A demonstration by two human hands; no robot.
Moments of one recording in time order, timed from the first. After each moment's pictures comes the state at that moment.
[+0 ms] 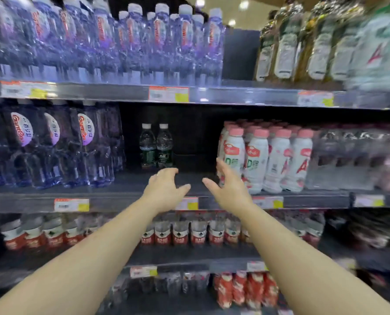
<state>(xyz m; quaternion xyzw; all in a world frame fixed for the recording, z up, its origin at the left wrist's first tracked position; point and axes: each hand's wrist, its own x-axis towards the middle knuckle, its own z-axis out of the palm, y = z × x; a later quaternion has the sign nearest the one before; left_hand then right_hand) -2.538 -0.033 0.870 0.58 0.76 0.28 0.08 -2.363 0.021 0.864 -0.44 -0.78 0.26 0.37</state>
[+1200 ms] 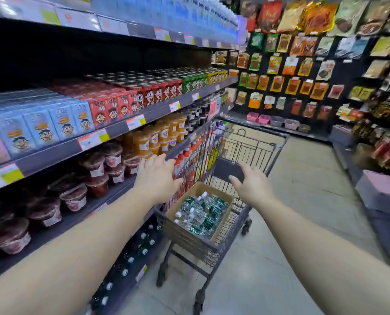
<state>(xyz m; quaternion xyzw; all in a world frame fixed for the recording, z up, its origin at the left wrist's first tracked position) -1.557 0.206 0.777 0.93 0.36 0.08 -0.01 -1.364 0.046 0.759 -0.90 -0.36 0.00 0.23</state>
